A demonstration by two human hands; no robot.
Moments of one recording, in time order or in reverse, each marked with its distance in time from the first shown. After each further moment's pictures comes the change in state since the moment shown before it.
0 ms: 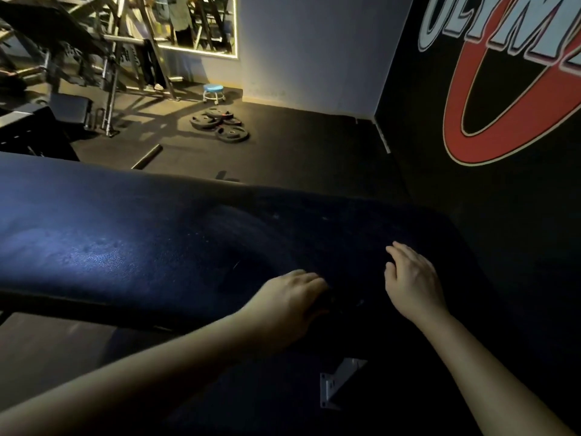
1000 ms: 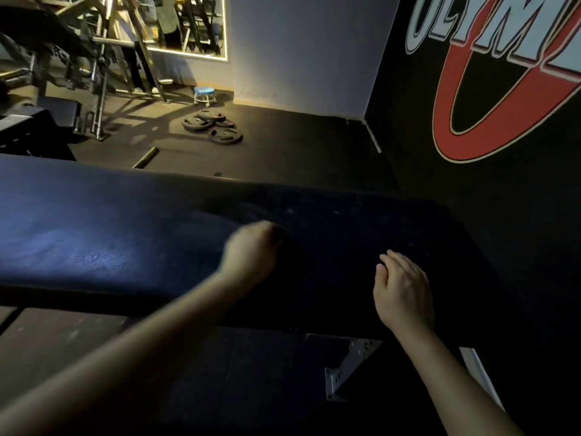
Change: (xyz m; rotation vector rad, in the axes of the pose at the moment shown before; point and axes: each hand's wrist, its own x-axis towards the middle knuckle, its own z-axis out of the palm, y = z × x) left_hand -0.009 -0.086 -0.010 0.131 0.292 -0.468; right_hand -0.057 -0.058 0.029 0.076 0.217 0.095
